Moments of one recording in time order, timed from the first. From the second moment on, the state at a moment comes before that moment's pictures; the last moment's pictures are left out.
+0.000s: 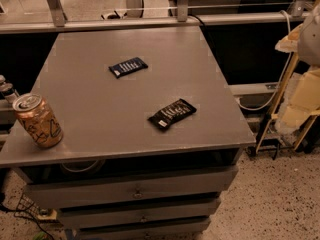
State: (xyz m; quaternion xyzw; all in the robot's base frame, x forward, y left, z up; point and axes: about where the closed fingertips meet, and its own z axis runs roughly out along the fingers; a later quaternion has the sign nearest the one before) arm 0.438 -0.215 0.982 -0.60 0.78 -0.04 0.17
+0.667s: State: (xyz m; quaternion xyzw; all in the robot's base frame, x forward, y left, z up) arm 0.455 -0.209 0.966 -0.61 0.78 -0.02 0.17
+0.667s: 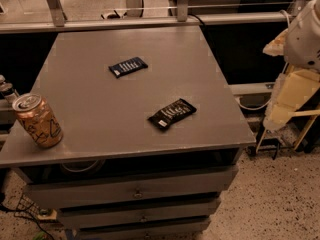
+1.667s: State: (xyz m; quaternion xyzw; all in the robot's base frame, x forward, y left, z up) arm 0.544 -0.119 0.835 -0.70 0.68 0.12 0.17
